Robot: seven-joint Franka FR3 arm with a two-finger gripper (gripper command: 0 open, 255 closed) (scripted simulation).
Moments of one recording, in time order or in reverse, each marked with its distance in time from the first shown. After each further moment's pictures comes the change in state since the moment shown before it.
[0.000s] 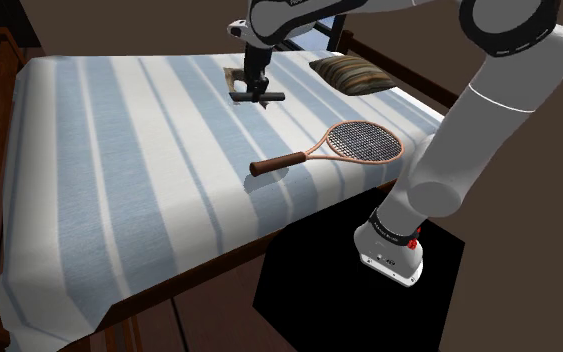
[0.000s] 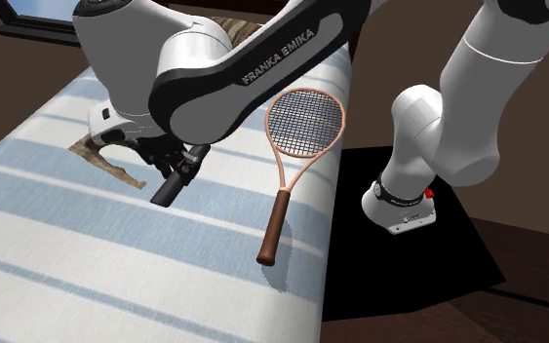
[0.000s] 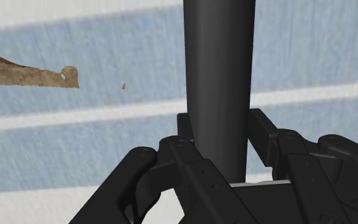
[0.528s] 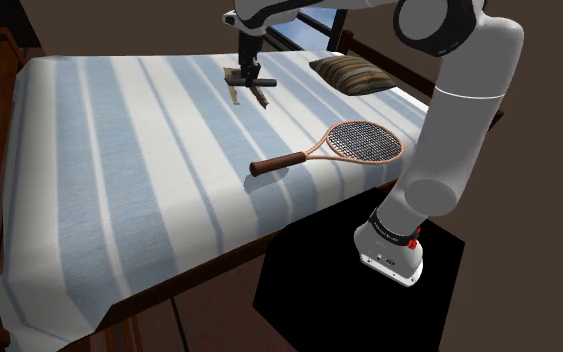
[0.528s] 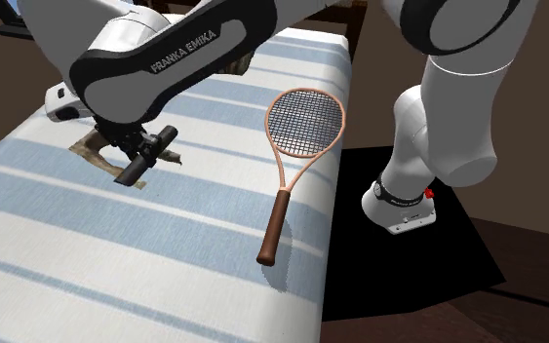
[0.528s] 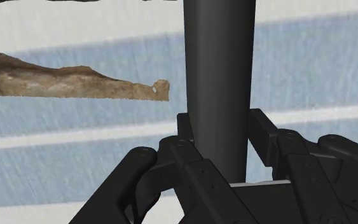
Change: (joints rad) arm -0.072 0.267 -0.043 0.343 0.061 -0.077 -0.137
